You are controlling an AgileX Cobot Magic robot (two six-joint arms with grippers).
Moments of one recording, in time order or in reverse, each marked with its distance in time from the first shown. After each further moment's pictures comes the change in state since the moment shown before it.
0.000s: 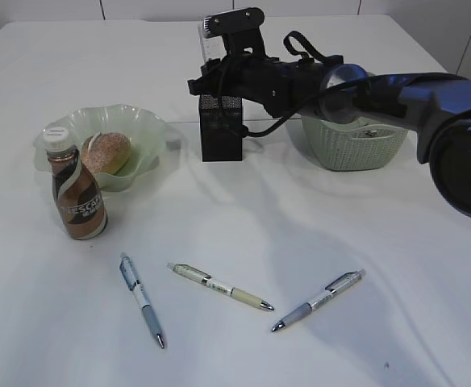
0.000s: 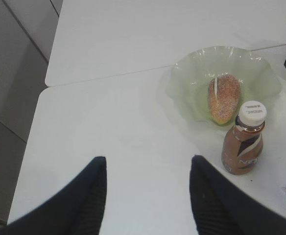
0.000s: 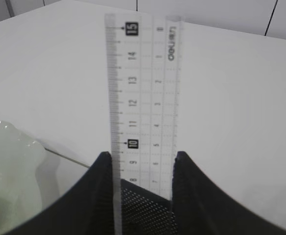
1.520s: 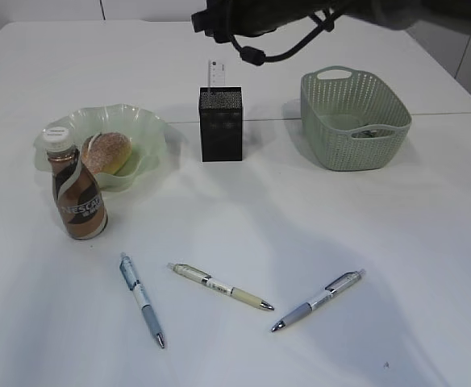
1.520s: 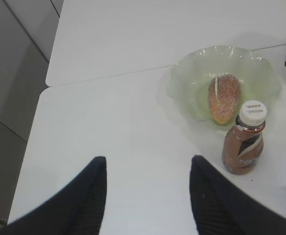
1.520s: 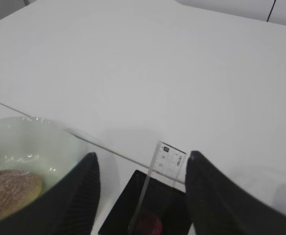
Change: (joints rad) left arm 0.000 0.000 0.000 0.002 0.000 0.000; right arm 0.000 -0.254 0.000 0.019 0.423 0.002
